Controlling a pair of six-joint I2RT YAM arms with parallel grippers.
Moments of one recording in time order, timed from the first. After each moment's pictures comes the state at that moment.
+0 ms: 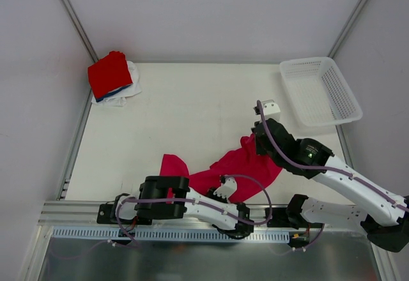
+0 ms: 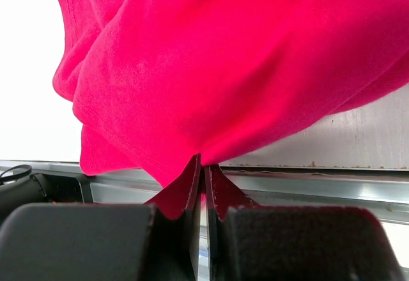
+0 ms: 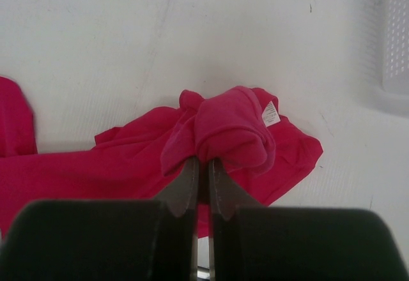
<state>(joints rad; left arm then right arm) -1.70 2.14 1.42 -1.44 -0.72 -1.51 0.98 0.95 1.07 -0.88 0.59 0.44</state>
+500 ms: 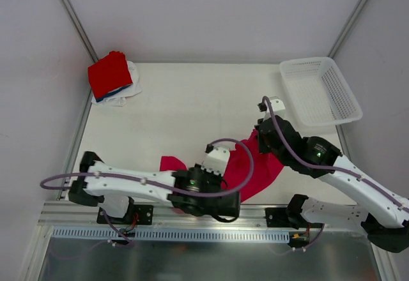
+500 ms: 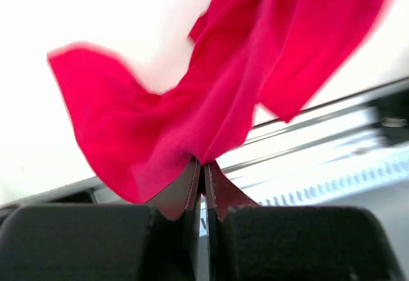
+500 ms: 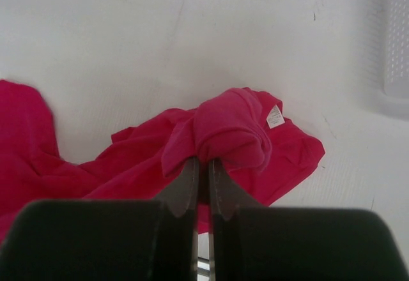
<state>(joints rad) -1.69 1.61 1.55 -1.43 -0.77 -1.31 0.98 0.94 1.12 -0.93 0.56 0.45</state>
